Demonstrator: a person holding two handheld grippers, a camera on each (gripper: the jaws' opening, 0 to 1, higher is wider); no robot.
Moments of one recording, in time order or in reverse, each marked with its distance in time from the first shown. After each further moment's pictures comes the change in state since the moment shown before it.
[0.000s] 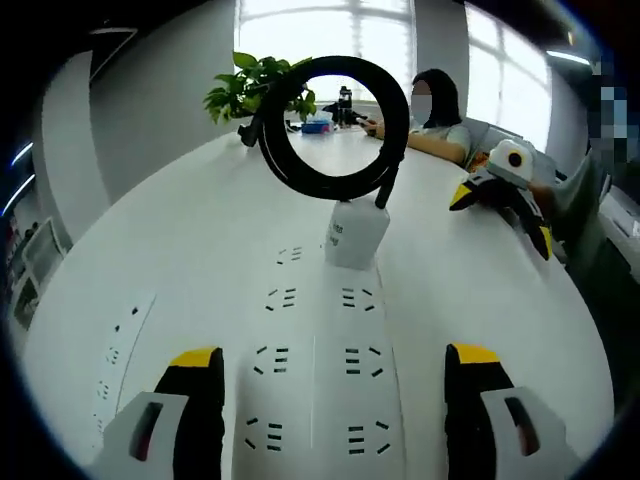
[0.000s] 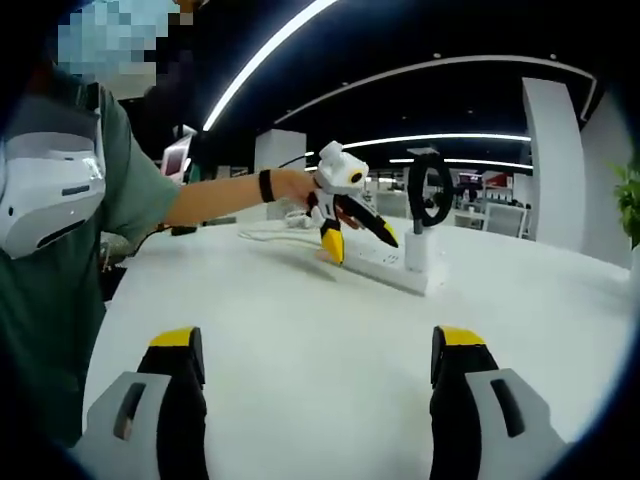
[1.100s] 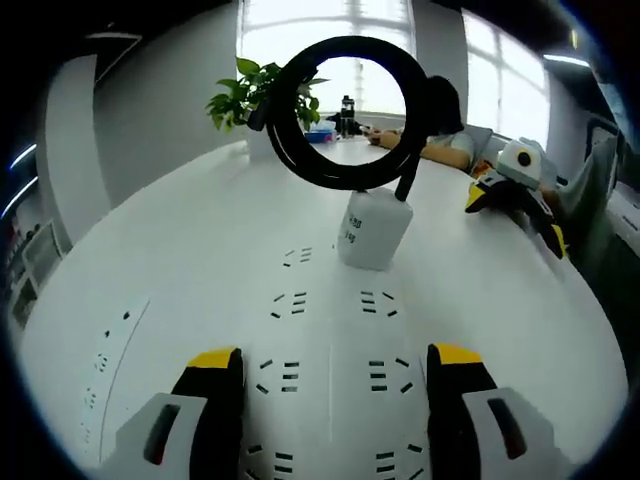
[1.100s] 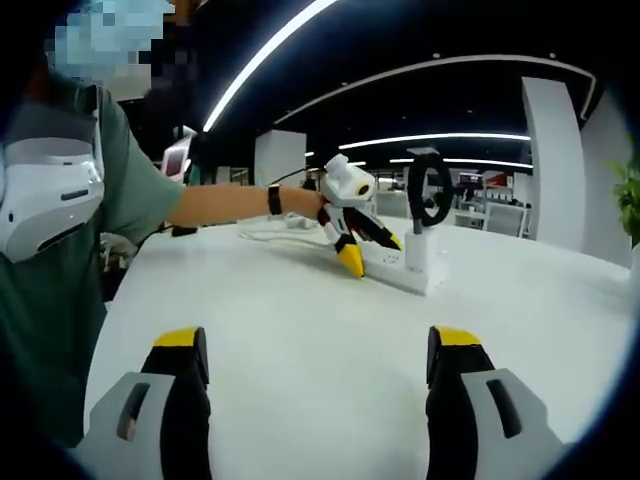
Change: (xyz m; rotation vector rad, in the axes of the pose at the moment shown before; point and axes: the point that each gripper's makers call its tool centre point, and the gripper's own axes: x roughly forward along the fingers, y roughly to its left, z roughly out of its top) left arm 0.023 0.008 -0.002 0.005 -0.062 0.006; right arm 0.000 -0.001 -0.001 -0.001 0.004 0.000
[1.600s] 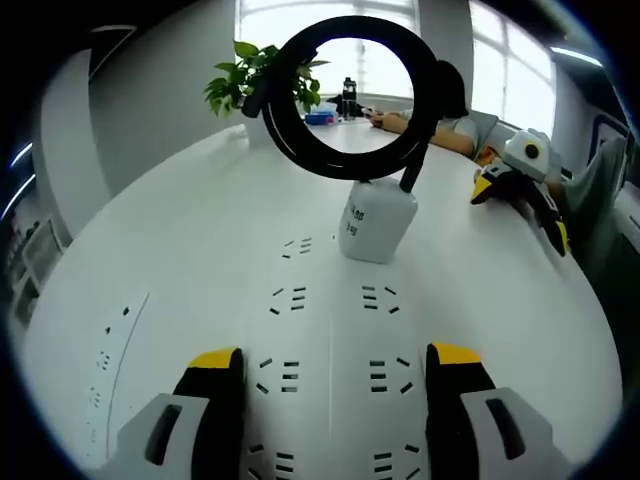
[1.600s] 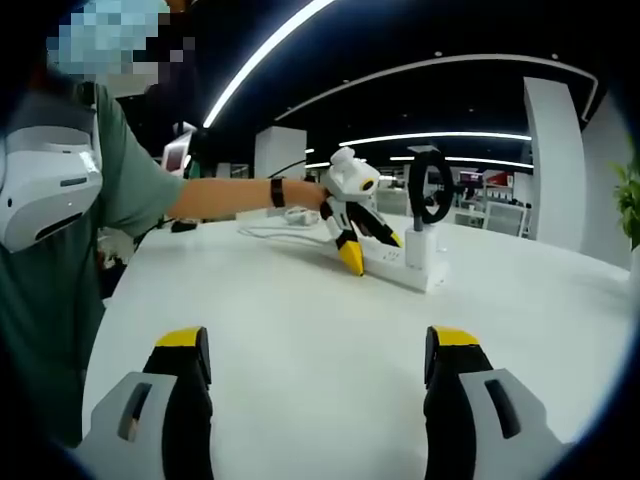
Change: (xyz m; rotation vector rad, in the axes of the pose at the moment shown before) left arm 0.000 0.000 -0.001 -0.003 0.086 0.012; right arm 0.000 0.001 -0.001 -0.004 0.010 -0.001
